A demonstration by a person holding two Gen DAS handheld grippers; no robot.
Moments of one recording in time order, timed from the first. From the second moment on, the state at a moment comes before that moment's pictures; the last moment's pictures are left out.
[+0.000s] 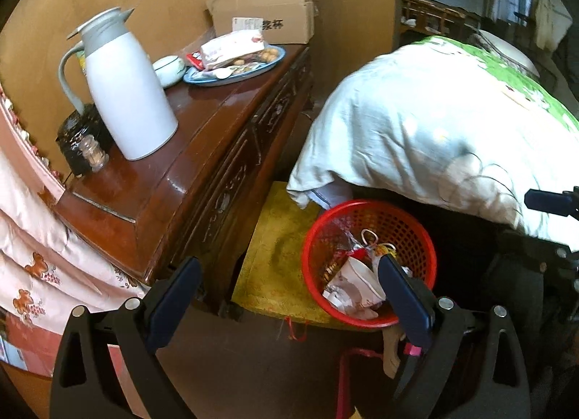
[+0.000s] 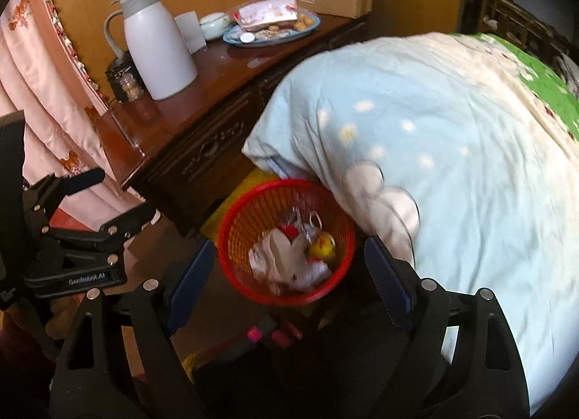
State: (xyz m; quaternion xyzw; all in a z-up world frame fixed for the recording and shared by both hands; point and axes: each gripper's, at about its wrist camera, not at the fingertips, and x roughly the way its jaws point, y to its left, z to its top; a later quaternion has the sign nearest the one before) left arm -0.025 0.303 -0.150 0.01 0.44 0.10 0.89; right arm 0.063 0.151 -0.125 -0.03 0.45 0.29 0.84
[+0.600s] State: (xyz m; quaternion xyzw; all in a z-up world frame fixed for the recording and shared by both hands) left arm -0.060 0.277 -0.126 0.04 0.41 0.08 0.91; right arm 0.012 0.135 -0.118 -0.03 0.45 0.27 0.85
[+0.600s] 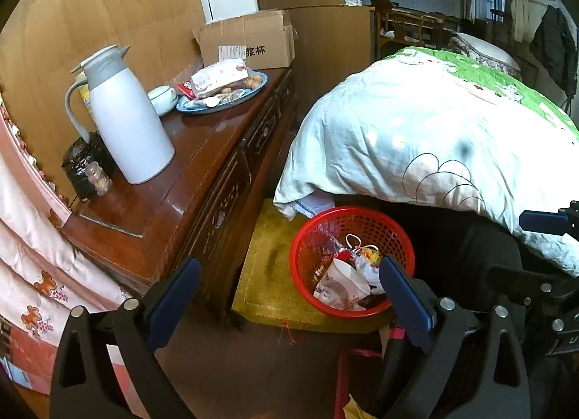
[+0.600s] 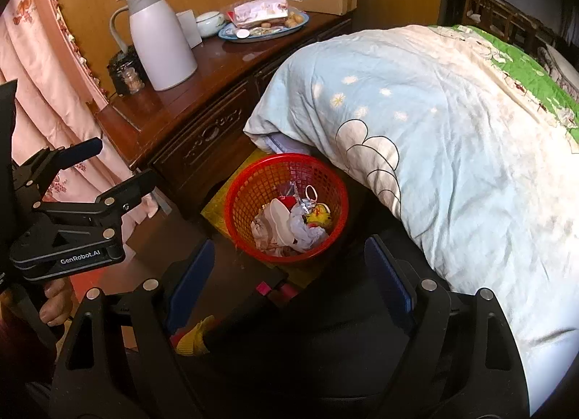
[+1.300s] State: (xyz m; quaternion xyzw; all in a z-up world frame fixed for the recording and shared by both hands) left arm -0.059 0.276 -0.127 0.05 0.41 0.08 0.91; right arm 0.012 0.136 -0.120 -0.03 0.45 0.27 0.85
